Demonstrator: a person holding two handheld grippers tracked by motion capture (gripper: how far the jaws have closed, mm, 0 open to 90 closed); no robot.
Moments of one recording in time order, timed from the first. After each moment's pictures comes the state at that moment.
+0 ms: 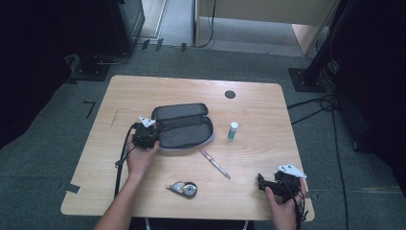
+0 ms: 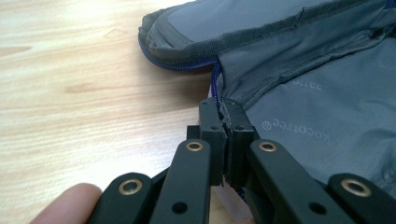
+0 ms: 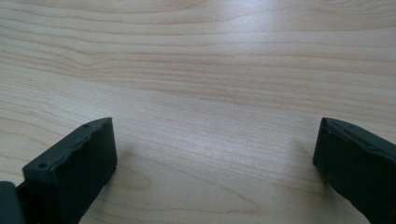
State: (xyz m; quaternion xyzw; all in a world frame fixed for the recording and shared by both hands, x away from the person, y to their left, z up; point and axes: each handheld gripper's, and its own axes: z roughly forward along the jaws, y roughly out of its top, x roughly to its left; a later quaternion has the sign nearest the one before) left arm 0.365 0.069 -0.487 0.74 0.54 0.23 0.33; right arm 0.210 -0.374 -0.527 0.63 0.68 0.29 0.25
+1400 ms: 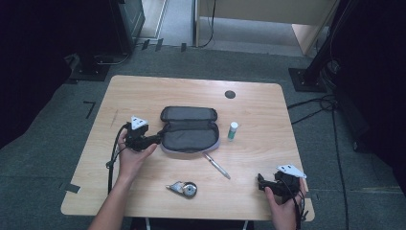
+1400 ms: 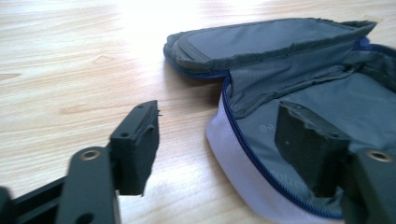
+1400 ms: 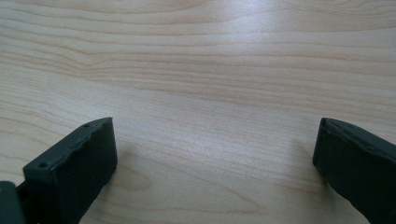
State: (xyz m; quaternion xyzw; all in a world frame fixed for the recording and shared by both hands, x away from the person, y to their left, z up) left arm 0.349 0.098 -0.469 0.74 0.51 0.20 0.40; right arm 0.210 -0.374 -0.527 0.62 0.68 0.29 0.25
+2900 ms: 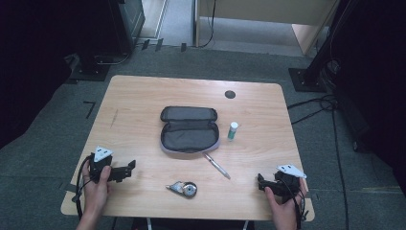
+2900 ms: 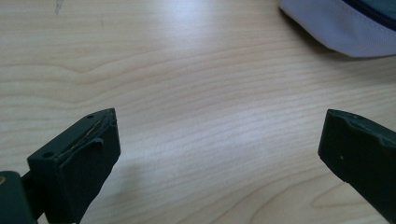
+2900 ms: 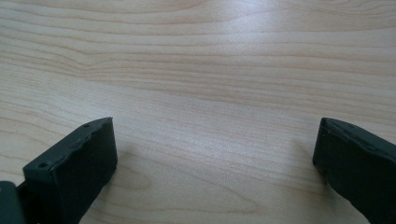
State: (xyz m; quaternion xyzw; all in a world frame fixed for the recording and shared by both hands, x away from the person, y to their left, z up) left arm 0.265 0.189 -0.501 0.73 0.55 0.19 0.36; right arm 0.210 -0.374 -0.527 0.63 0.68 0.29 0.25
